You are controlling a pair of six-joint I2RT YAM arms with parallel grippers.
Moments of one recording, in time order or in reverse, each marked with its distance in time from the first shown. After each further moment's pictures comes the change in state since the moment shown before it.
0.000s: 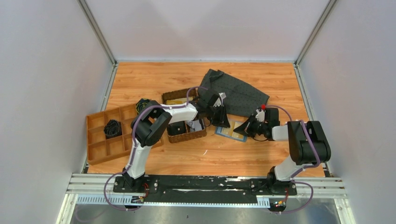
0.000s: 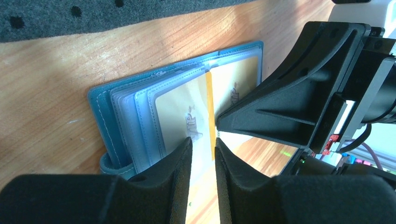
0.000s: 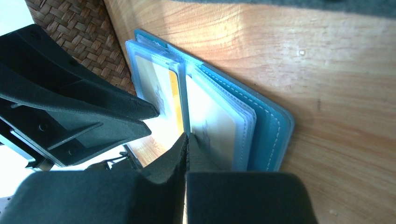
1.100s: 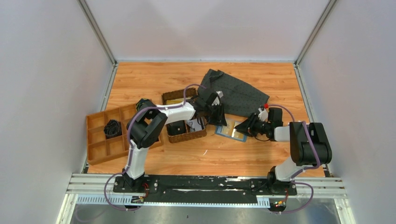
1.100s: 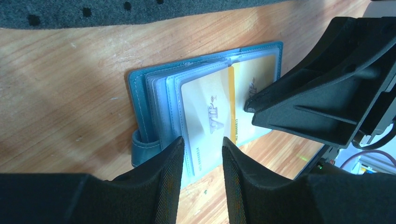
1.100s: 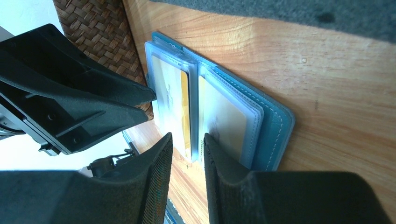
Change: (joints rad) left arm 0.004 -0.063 -0.013 -0.087 -0.098 0.047; right arm -0.054 -0.024 -0.016 0.028 -0.066 -0.028
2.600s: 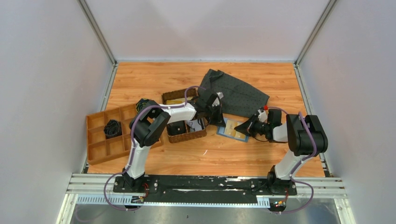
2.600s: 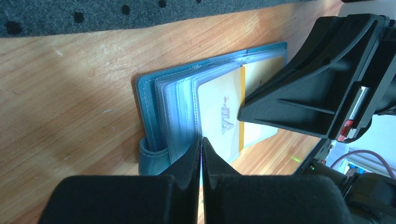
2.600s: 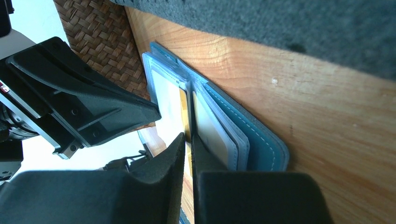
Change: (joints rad) left arm 0.004 0.047 -0.007 0.065 0.059 -0.042; right arm -0.006 0.136 -0.011 0.190 -0.061 0.108
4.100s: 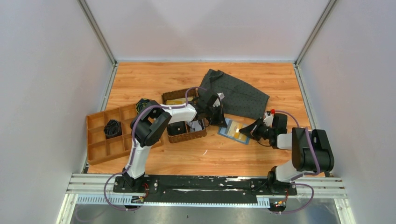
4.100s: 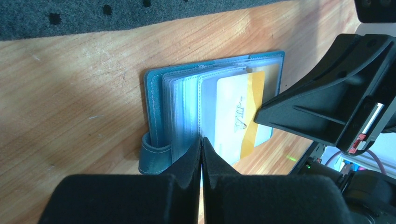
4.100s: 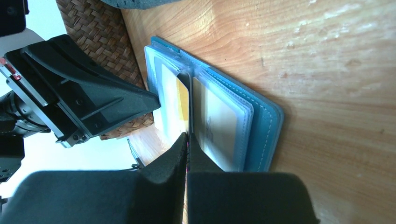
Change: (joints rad) left arm -0.005 0.009 -0.006 0.036 0.007 -0.011; right arm -0.054 -0.196 -0.112 -0.058 0.072 -0.019
